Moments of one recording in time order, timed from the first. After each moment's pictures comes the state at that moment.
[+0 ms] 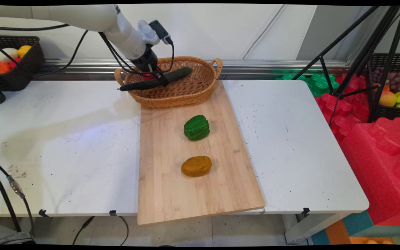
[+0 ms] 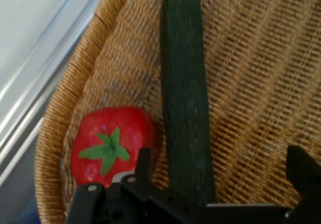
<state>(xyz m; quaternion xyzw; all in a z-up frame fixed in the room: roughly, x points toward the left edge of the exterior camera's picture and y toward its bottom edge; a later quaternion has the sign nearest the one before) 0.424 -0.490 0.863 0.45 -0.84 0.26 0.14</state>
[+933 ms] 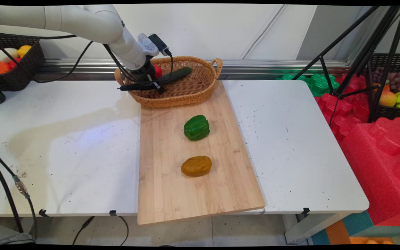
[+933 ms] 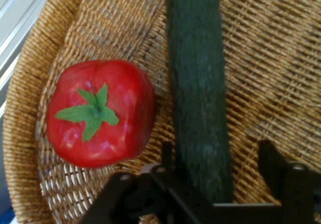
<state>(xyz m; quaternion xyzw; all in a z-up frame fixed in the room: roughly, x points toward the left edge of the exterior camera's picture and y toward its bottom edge) 0.432 -0.496 0.824 0.48 -0.84 0.23 0.11</state>
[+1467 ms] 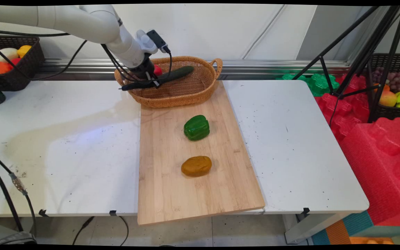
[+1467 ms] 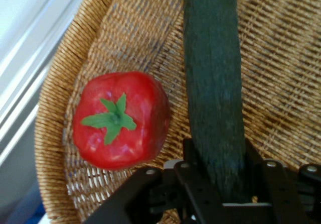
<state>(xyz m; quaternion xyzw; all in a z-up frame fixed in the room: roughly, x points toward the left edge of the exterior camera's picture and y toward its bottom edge) 0.429 -0.484 0.838 0.47 -0.83 0.26 0.11</state>
